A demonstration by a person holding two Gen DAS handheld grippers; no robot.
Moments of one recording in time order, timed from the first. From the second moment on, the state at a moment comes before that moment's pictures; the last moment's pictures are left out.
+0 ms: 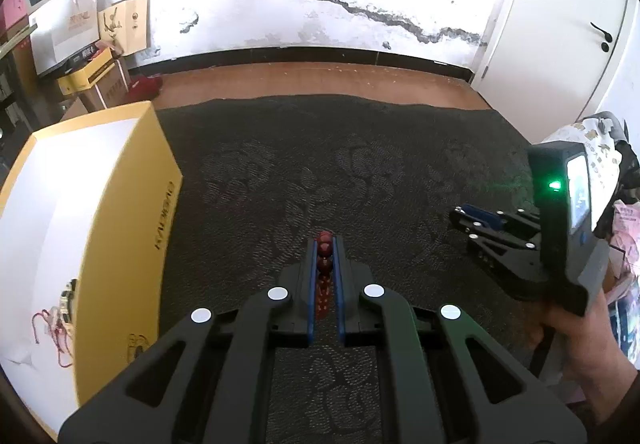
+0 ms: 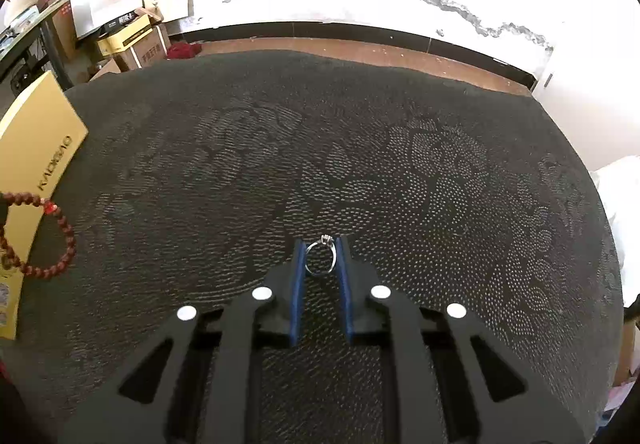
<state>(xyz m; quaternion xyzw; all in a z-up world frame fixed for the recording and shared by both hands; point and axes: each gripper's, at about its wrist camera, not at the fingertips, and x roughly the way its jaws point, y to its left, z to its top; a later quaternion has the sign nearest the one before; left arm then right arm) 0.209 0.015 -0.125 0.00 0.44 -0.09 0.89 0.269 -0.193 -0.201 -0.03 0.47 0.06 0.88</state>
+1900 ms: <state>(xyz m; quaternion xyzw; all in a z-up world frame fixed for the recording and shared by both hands) 0.153 0.304 -0.079 -0.07 0.48 0.16 0.86 0.193 0.156 -0.059 -0.09 0.43 0.29 0.85</state>
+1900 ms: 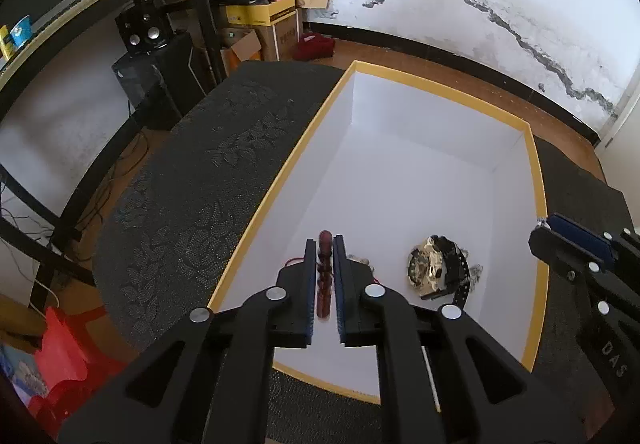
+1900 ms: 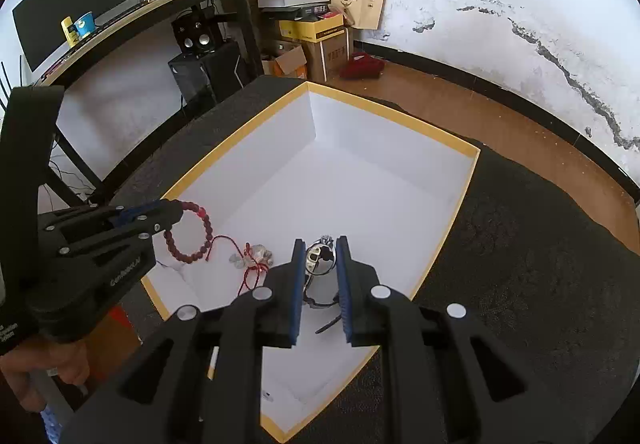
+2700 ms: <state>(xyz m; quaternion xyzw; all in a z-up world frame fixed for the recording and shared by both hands) 0.121 0.289 -0.074 -0.06 0.48 0.14 0.86 0.219 0.175 -0.084 -0.09 0.46 0.28 0.84</state>
